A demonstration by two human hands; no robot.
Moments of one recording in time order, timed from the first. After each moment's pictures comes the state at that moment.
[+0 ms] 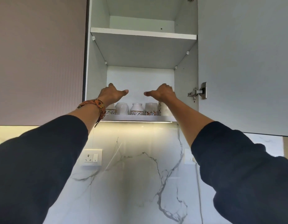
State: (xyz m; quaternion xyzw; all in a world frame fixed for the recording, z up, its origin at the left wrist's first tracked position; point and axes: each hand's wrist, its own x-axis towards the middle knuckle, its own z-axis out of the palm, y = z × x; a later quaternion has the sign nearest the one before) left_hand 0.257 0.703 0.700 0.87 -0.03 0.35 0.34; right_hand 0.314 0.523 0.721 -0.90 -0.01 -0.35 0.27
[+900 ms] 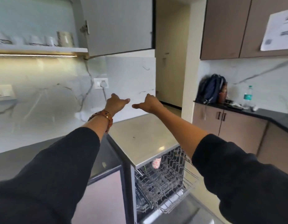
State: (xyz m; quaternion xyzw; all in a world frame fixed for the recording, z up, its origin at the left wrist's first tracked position) left_hand -0.091 0.431 0.447 0.88 -0.18 0.02 0.44; right_hand -0.135 0.297 0.436 -0.93 0.19 -0.18 0.27
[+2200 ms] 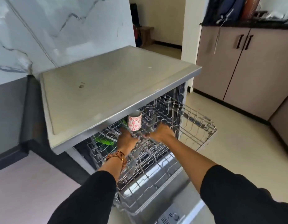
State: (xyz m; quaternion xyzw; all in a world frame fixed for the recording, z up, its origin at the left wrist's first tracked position) left_hand 0.003 0.140 -0.045 0.93 -0.11 -0.16 0.32; right_hand -0.032 0.005 -0.062 -0.88 0.33 0.10 0.33
